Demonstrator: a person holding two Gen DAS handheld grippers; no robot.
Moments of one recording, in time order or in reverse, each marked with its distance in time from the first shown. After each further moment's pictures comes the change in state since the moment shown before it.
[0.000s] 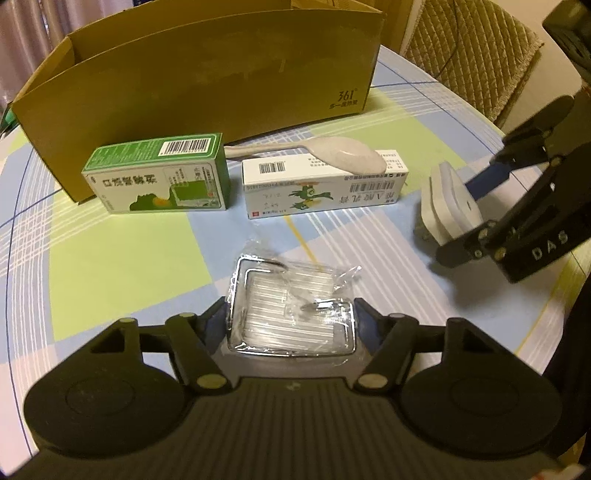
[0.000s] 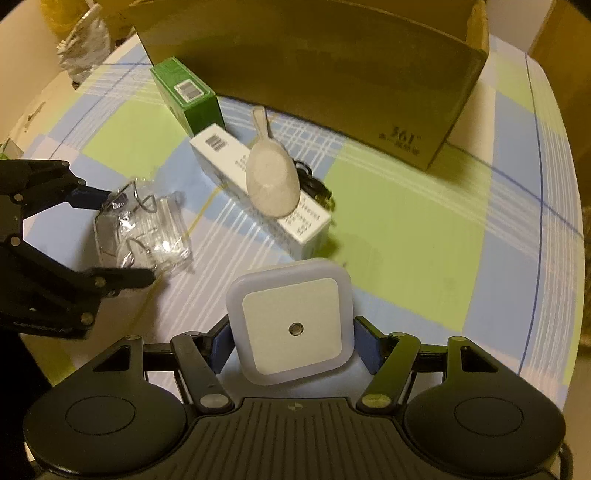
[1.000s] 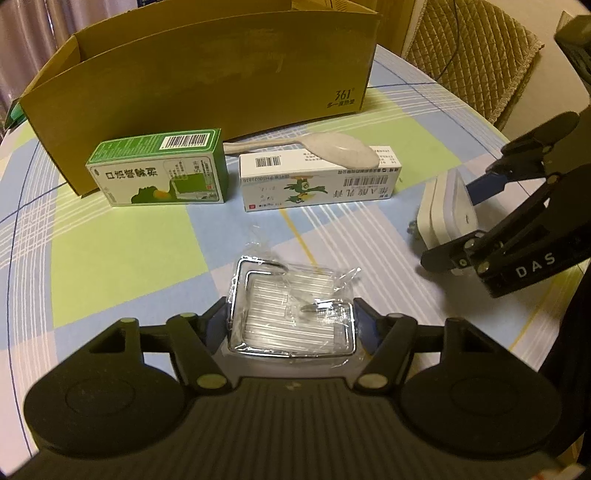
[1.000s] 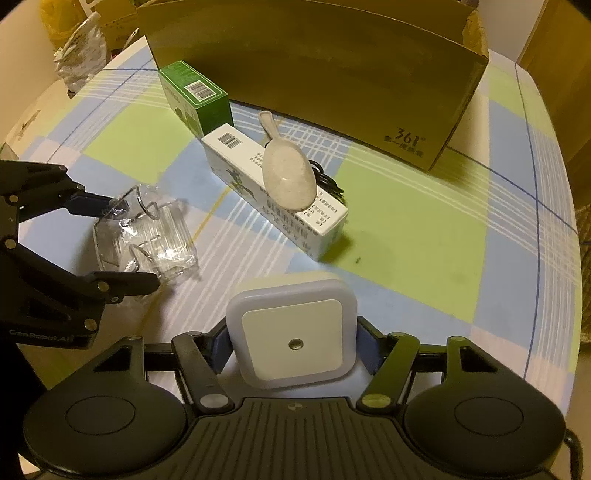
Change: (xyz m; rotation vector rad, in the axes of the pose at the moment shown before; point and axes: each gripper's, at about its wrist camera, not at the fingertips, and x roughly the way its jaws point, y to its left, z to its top) left arm -0.006 -0.005 -0.006 -0.009 -0.009 0.012; right arm 0.000 0.014 -0.015 0.025 -0.079 -0.026
